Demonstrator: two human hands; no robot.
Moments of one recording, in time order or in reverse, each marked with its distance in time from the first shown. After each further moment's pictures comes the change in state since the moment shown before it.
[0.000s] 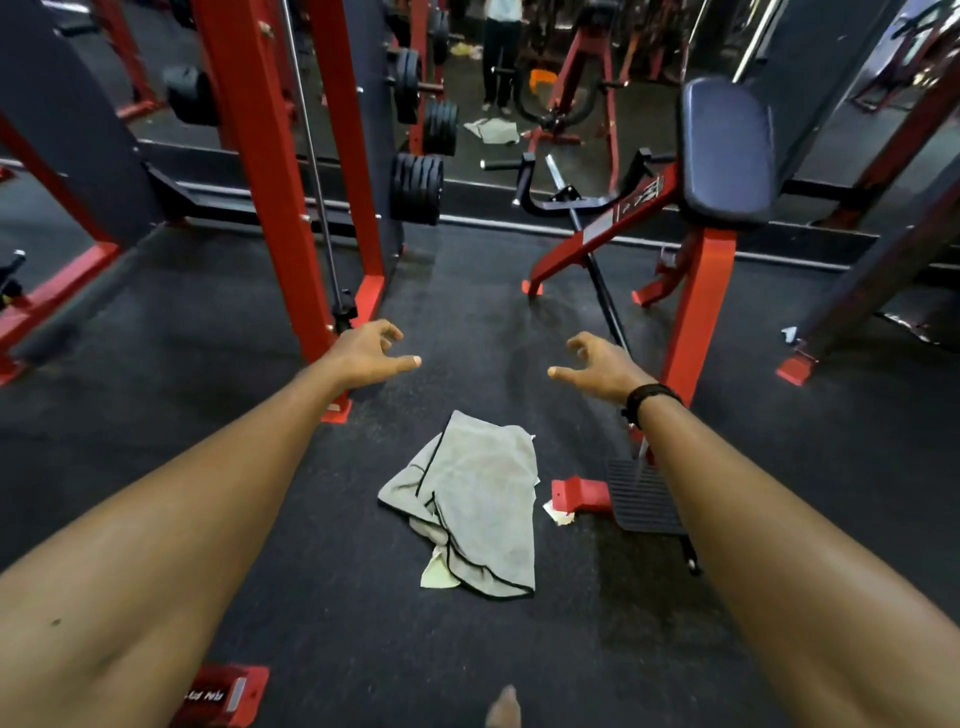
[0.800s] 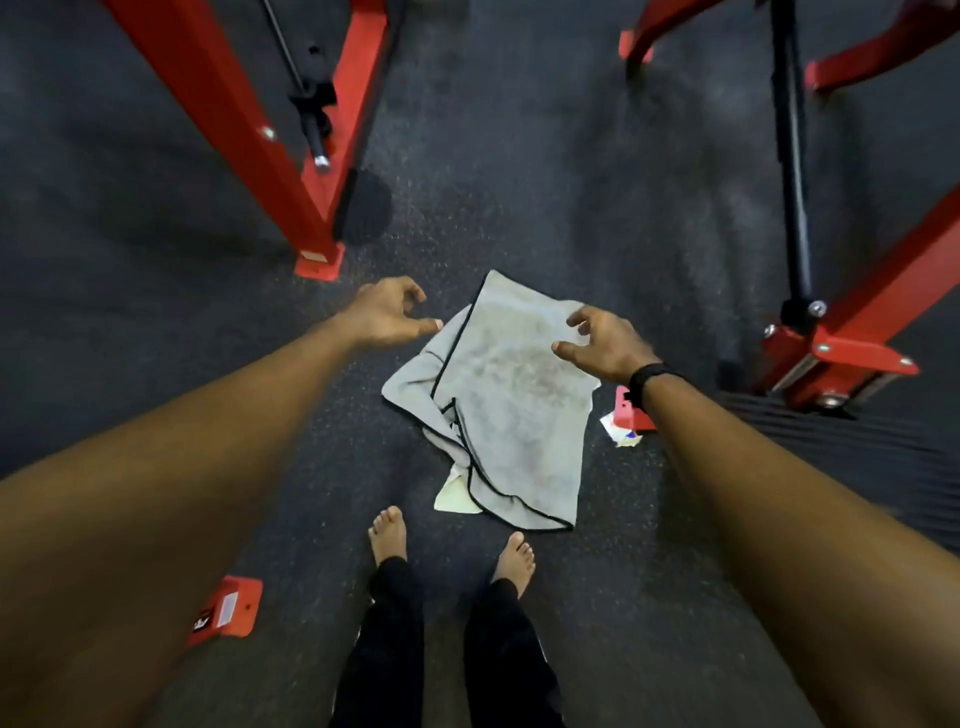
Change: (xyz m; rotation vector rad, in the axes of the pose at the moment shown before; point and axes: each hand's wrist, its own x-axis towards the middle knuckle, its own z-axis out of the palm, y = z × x) left_hand 0.351 -0.192 0.221 0.010 -0.316 -0.305; right_hand 0.361 0.131 0.289 0.005 -0.365 0.161
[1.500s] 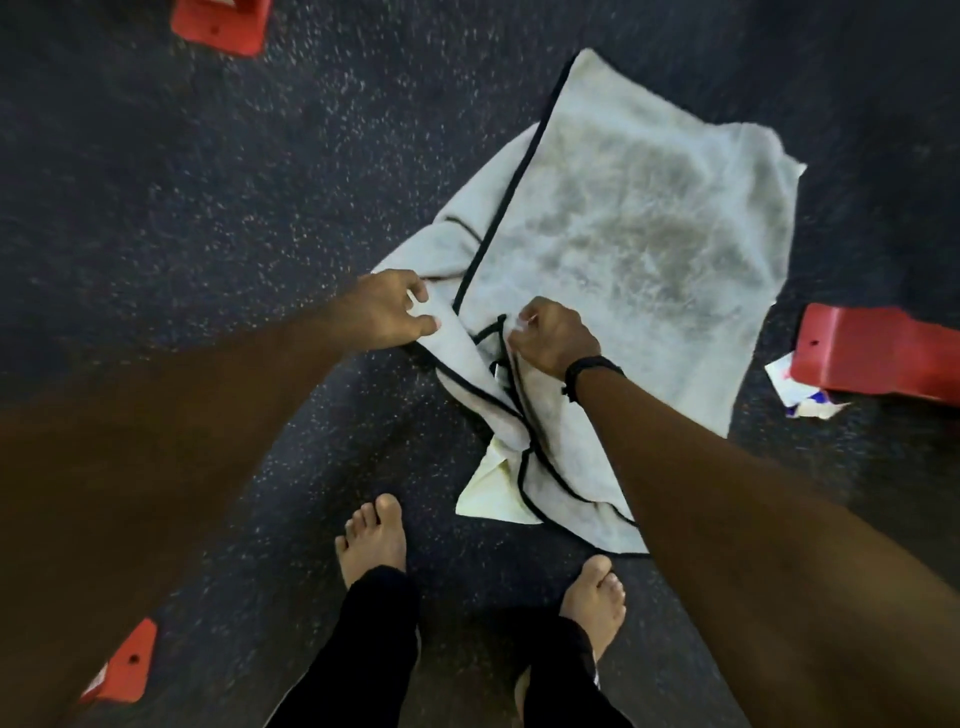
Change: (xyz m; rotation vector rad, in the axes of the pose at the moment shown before) left_hand 0.280 -0.293 0.267 0.070 -0.189 -0.119; right_hand 0.293 0.104 0.428 0.041 -0.194 0.068
